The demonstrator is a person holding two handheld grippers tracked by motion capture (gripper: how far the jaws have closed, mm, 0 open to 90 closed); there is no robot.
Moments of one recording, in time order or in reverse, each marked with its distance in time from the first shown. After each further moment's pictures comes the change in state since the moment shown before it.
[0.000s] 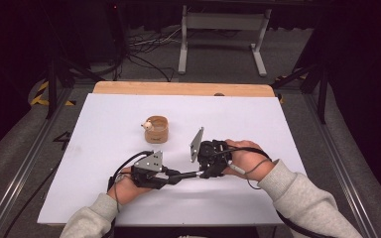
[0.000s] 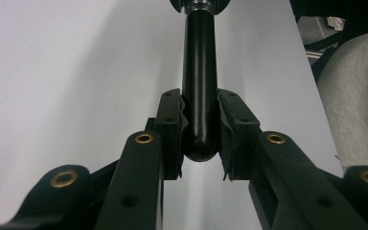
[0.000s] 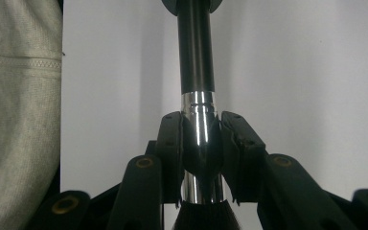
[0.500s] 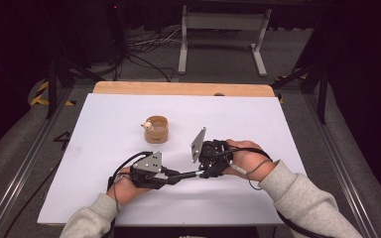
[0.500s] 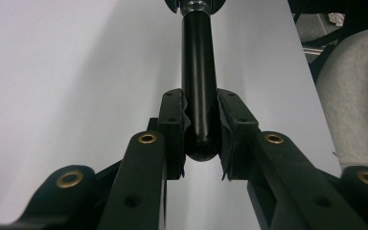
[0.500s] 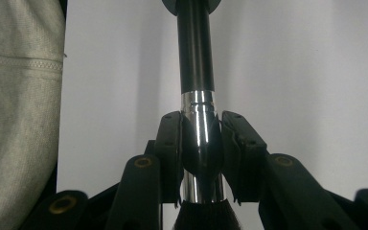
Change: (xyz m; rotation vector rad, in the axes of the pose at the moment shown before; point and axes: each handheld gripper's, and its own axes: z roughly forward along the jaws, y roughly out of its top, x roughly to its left) left arm -0.003 0.001 -0.004 -0.001 0.015 0.021; right arm 0.001 -0.003 -0.002 -0.035 -0.011 -0.034
